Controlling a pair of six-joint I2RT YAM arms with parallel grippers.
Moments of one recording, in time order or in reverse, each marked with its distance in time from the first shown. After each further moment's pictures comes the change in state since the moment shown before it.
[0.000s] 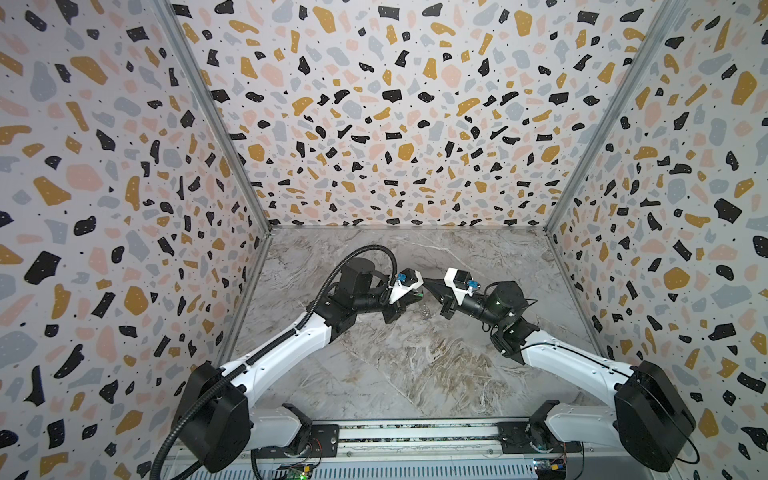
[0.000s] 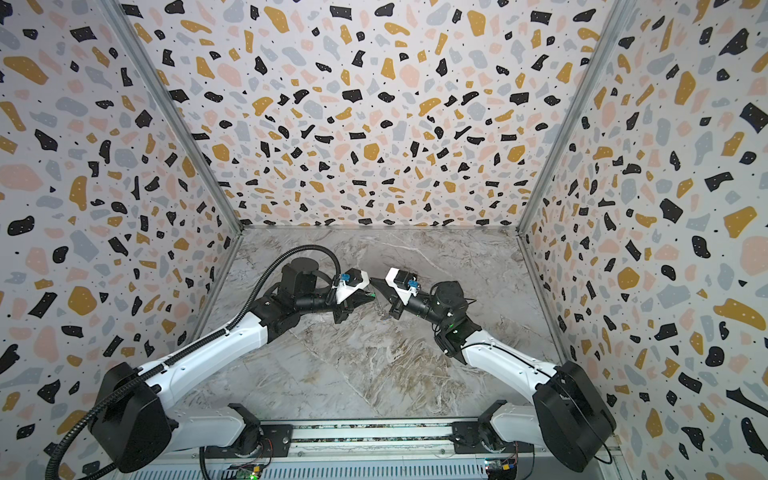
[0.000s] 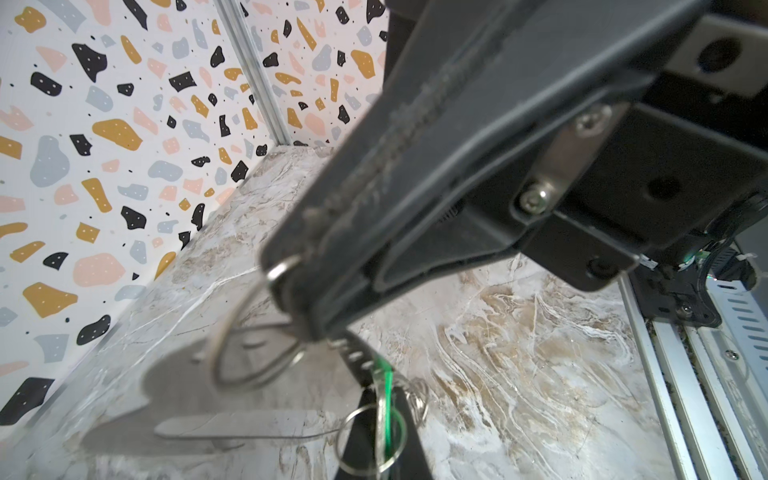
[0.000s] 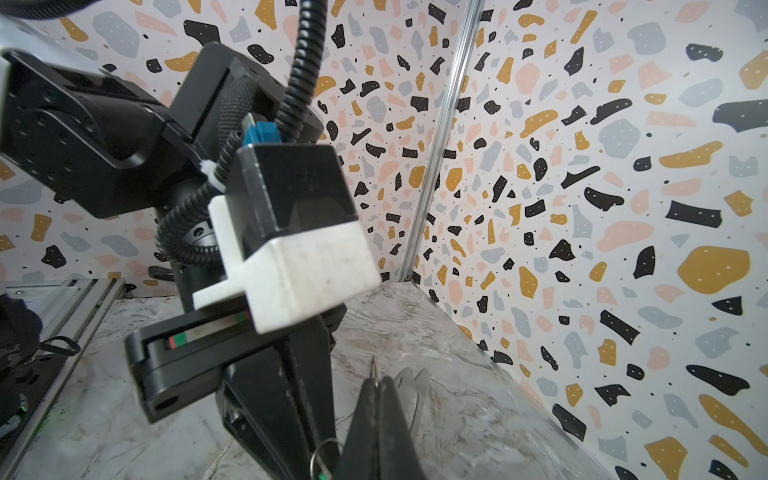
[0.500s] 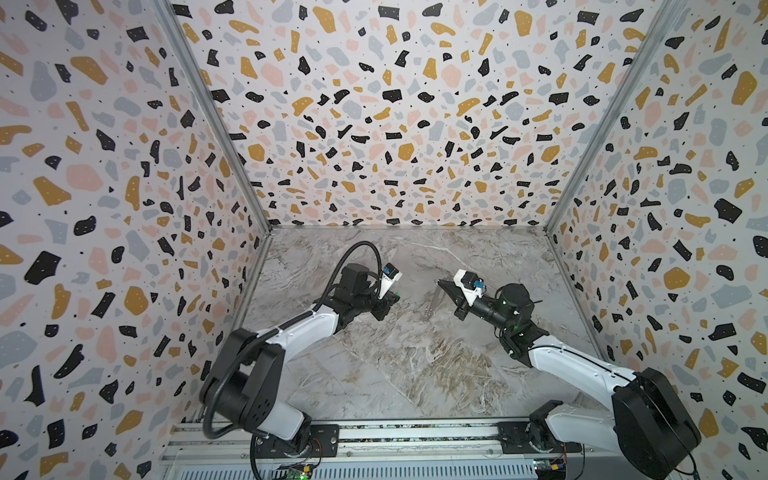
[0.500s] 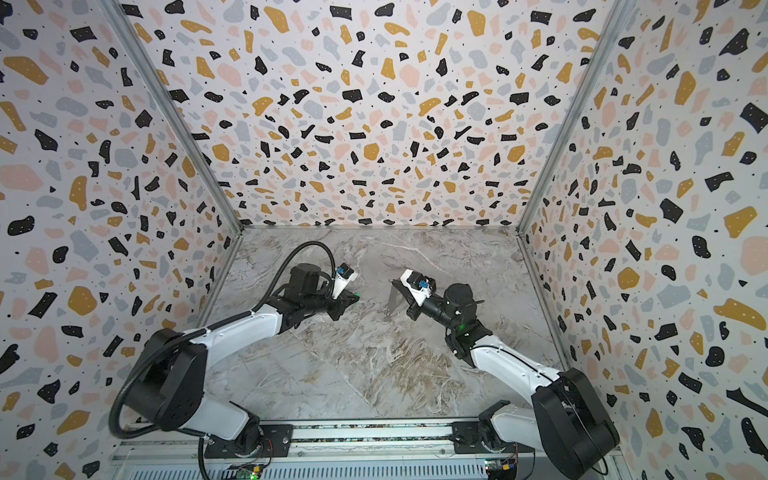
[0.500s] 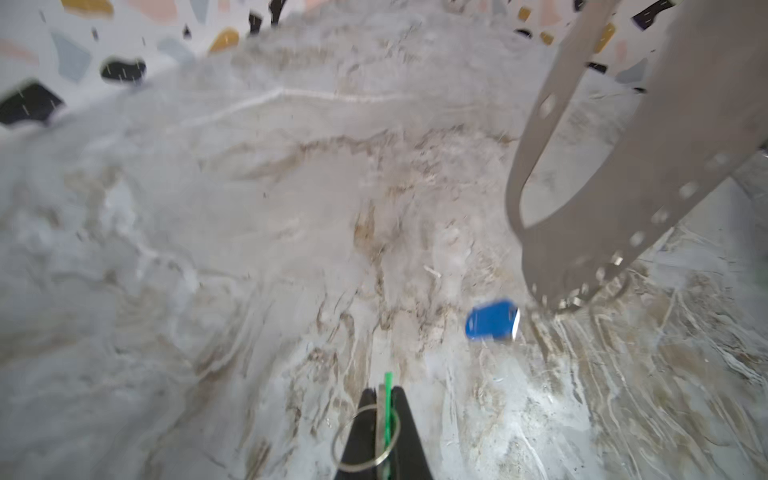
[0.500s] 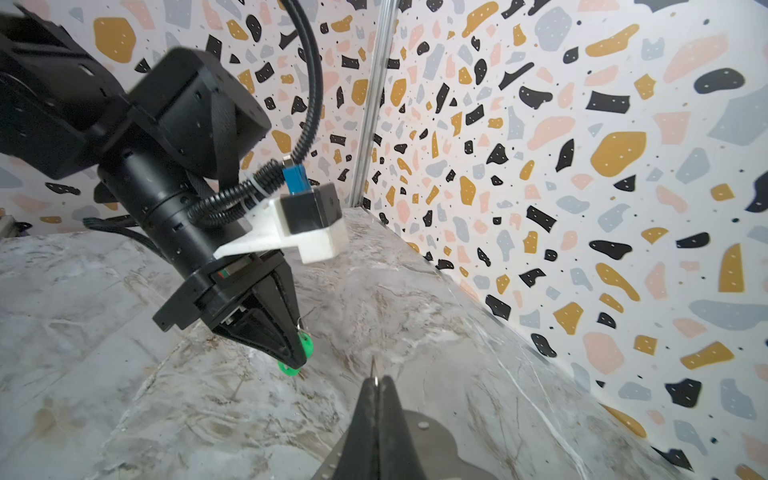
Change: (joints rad) left arm 0.134 0.256 -0.100 0.108 -0.172 -0.275; right arm -0.164 -0.052 -0.115 -0.116 0.045 -0.097
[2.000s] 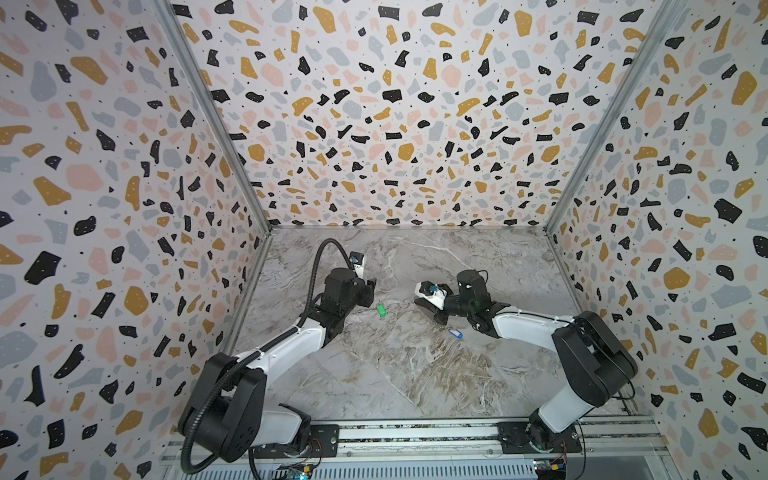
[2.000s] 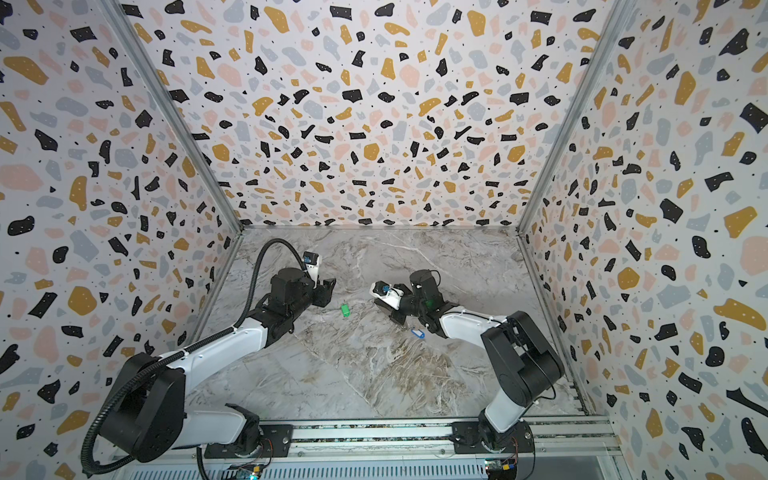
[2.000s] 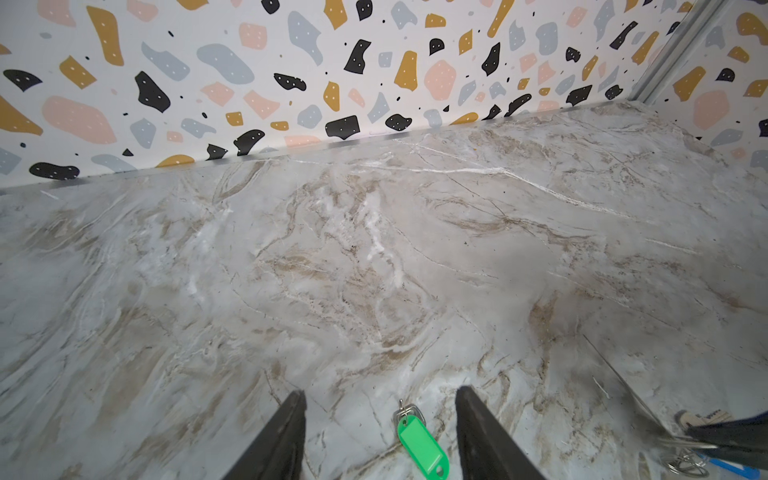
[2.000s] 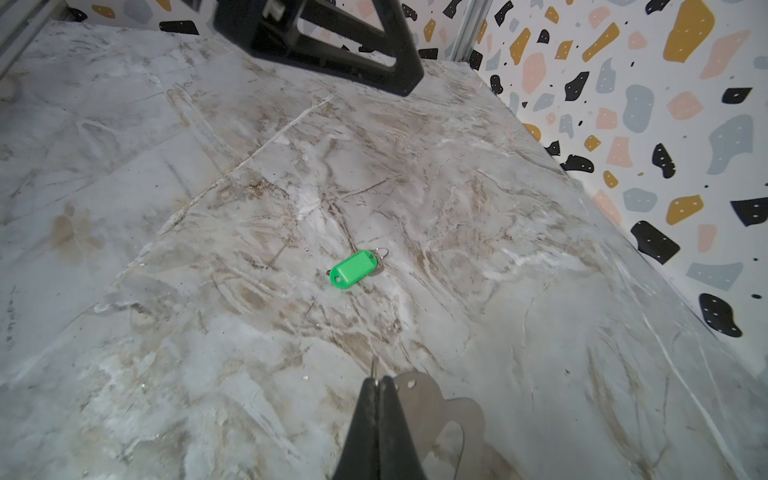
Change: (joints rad) left arm 0.035 -0.209 -0.113 0.152 -0.481 -0.224; right arm 0.098 0.460 0.299 -0.328 -0.103 -0.278
